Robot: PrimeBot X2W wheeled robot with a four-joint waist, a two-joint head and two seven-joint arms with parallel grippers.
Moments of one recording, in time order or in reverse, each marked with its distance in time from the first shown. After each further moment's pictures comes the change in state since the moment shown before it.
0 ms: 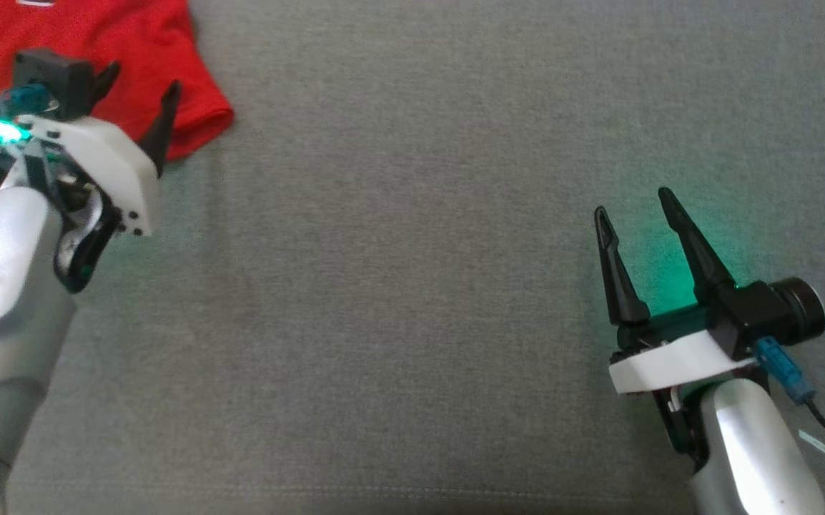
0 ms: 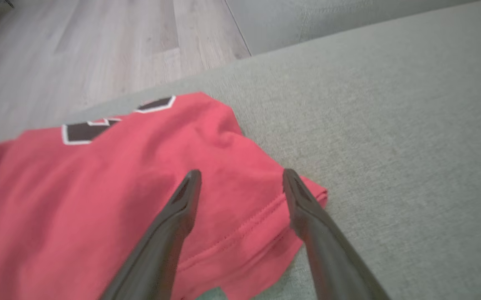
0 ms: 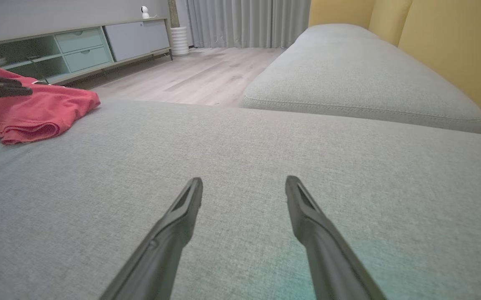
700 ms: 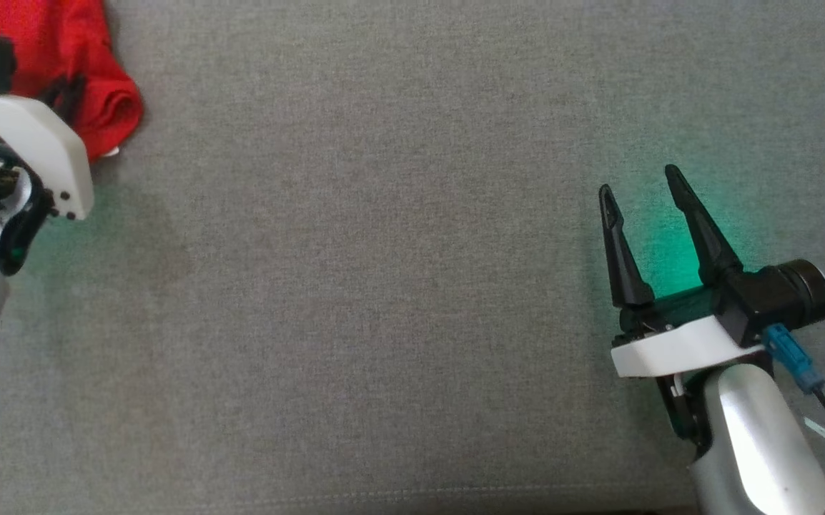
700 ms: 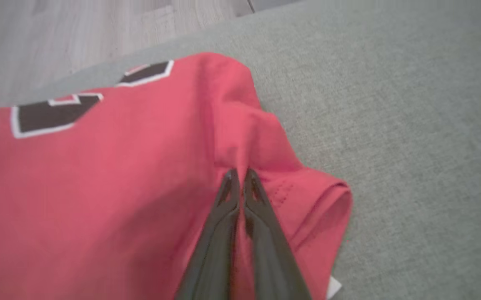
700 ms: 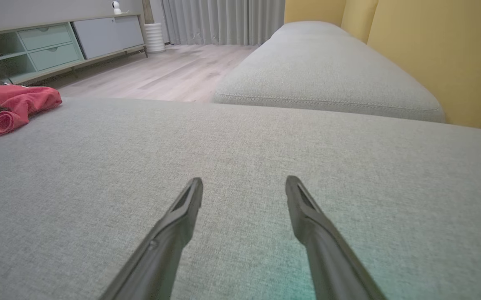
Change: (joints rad) left arm -0.107 0.098 -0.137 0.130 -0.170 0.000 0.042; right arm -0.032 0.000 -0.002 -0.016 0.009 0.000 -0.006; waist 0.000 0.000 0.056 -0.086
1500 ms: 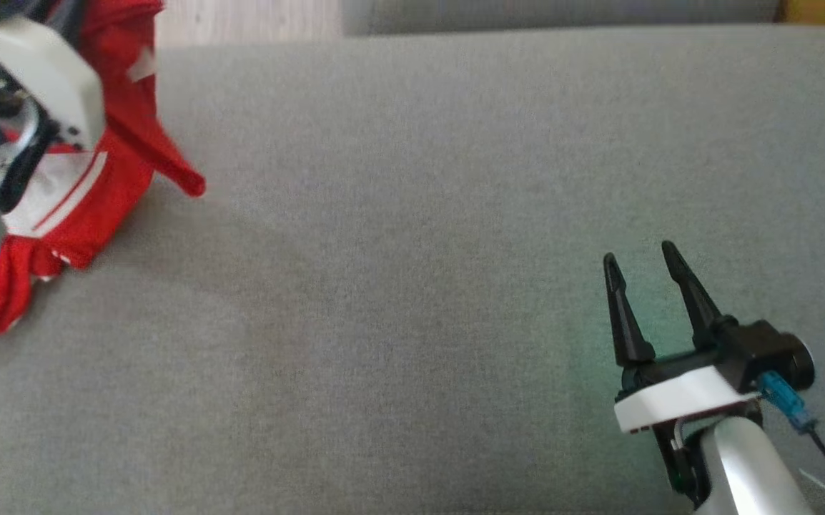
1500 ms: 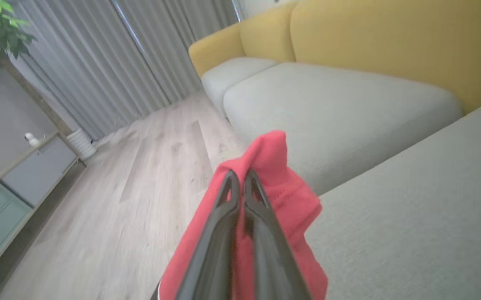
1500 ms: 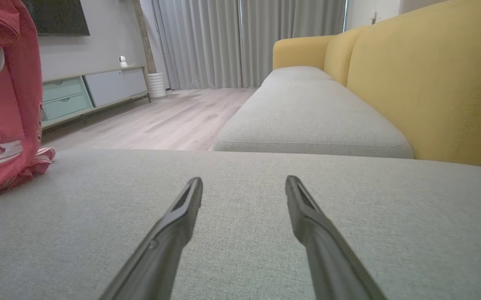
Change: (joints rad) left arm -0.147 0.016 -0.107 -0.089 0.091 0.000 -0.163; right arm 0.089 0.000 -0.009 0.123 0.087 0.000 -0.039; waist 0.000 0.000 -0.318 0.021
